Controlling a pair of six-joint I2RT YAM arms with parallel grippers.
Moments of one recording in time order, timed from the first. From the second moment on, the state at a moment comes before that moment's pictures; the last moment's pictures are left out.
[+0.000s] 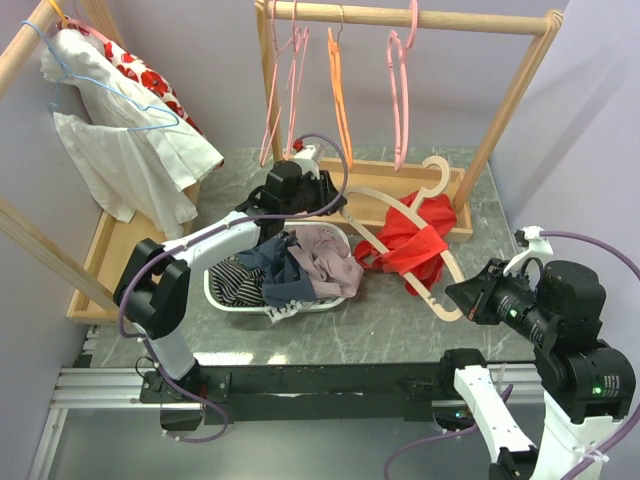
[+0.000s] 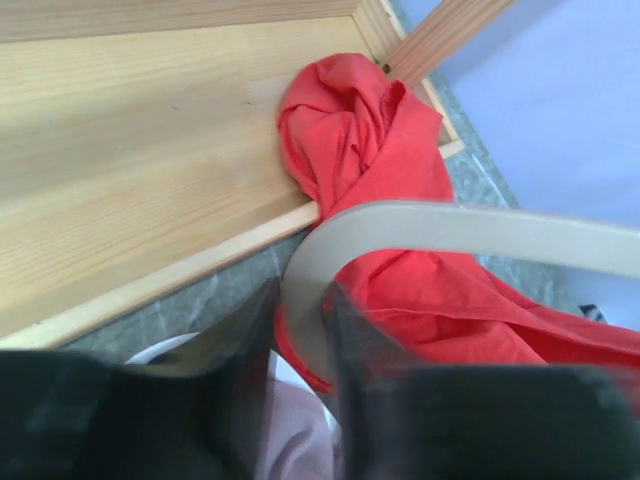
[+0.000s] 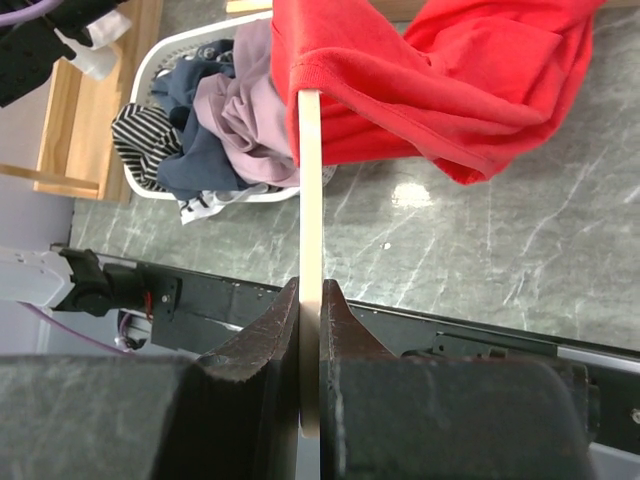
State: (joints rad) left arm -0.63 1.73 1.27 0.15 0.21 -0.49; right arm 0.02 0.63 1.48 -1.42 -0.35 0.34
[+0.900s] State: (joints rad) left arm -0.62 1.71 1.29 0.18 0.34 -0.62; right arm 0.02 0.58 1.39 -1.27 -0.34 0.35
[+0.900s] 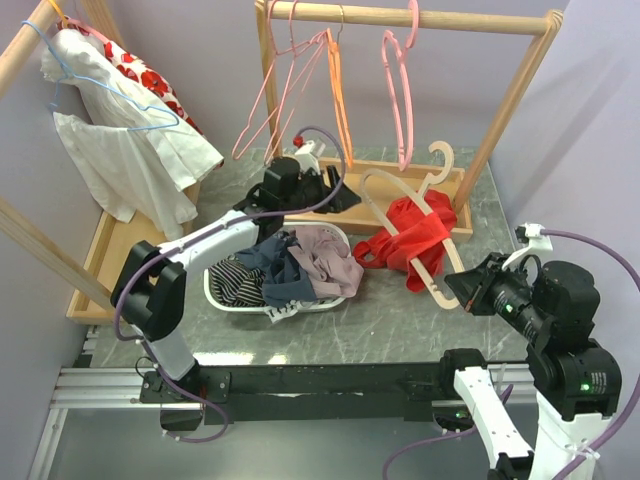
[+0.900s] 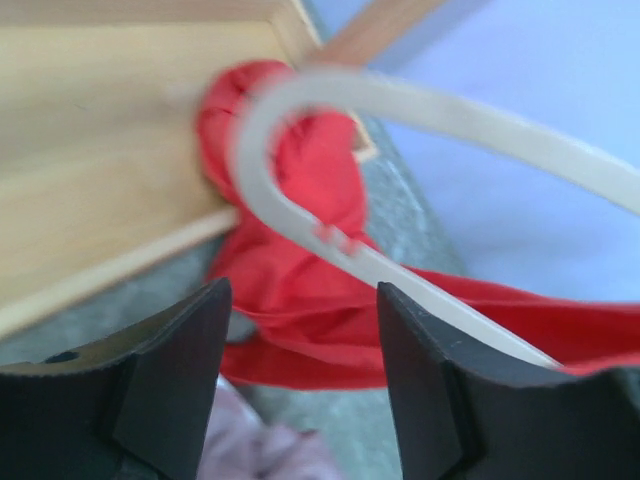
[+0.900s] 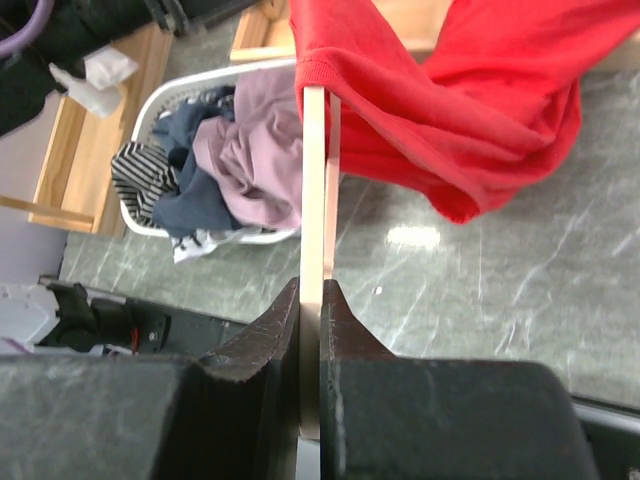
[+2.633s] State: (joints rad) left arm -0.74 1.81 1.36 0.24 0.18 -0.97; right arm 0.02 0.49 1.25 -1.05 -0.43 0.31
